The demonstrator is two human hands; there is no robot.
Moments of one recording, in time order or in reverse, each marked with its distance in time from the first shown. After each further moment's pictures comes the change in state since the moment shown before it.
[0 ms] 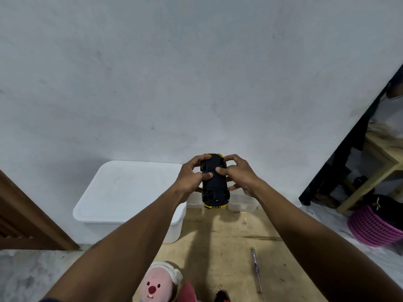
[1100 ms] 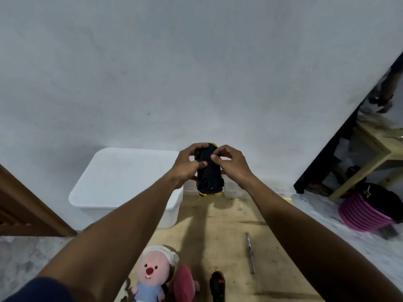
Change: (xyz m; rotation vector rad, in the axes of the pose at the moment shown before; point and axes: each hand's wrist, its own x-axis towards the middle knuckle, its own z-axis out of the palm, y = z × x) left_hand -0.003 0.002 -0.004 0.099 -0.005 0.030; right_hand 0.004 0.021 0.017 -0.002 0.111 -0.275
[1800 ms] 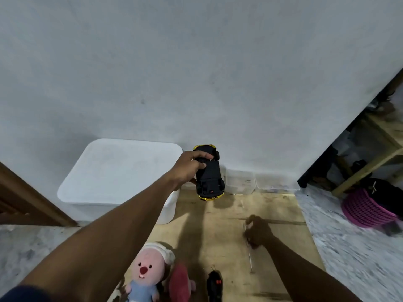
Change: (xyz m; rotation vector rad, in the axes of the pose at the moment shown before) left_hand 0.013 -0.031 0.009 0.118 -0.074 -0.149; right_hand -0.092 0.211 -0.046 -0.564 -0.139 0.636
